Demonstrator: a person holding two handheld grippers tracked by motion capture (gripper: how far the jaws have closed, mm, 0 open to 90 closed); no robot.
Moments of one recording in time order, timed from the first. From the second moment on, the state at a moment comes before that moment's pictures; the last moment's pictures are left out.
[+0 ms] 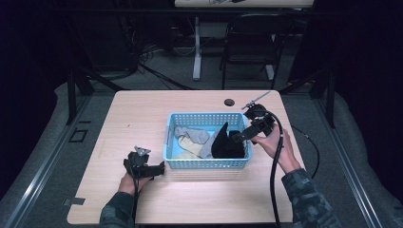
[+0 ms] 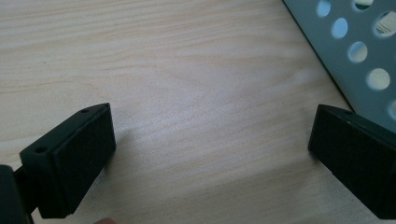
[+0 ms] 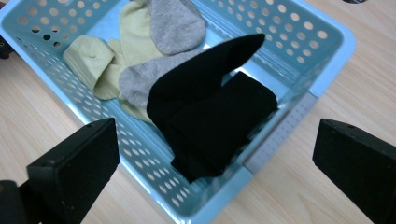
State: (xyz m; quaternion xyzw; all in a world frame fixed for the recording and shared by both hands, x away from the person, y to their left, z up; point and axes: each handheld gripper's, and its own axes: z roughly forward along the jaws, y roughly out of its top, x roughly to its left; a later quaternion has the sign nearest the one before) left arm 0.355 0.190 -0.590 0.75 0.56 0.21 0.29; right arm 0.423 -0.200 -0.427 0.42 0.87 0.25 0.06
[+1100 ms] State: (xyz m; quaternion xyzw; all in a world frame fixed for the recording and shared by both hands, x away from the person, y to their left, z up) left arm 0.355 0.190 -0.590 0.75 0.56 0.21 0.29; right arm 0.457 -0.143 -0.505 0.45 0.88 0.10 0.05
